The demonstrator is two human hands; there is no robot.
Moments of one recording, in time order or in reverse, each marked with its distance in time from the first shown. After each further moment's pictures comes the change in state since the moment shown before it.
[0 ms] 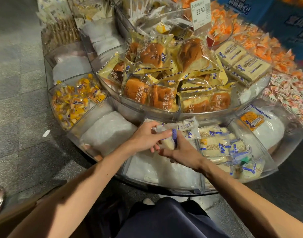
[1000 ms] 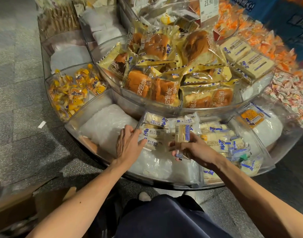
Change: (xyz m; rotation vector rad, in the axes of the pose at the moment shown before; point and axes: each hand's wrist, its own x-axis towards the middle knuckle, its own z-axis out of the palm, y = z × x) left_hand 0.009 -0.120 0.009 0.750 0.601 0.181; right_hand 0.004 0.032 -0.032 0.461 -0.072 0.102
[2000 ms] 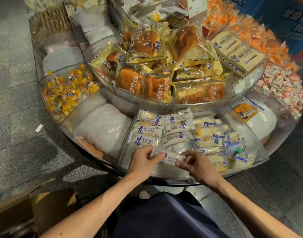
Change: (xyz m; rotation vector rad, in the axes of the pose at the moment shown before) left_hand -0.061 0.063 -0.013 -0.767 -0.357 -0.199; right_hand -0.054 0.048 -0.011 -0.789 0.280 0.007
